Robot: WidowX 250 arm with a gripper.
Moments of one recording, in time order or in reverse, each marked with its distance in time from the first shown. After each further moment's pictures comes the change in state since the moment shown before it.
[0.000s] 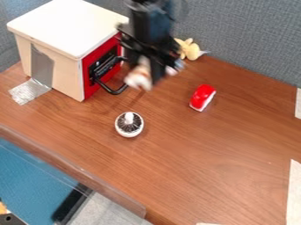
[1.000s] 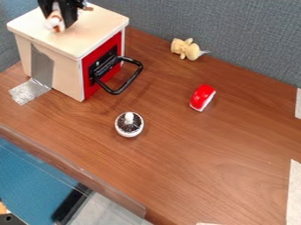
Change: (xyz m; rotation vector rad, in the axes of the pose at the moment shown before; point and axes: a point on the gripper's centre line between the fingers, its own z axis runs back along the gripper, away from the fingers) arm 0.017 0.171 0.009 0.131 0.015 0.195
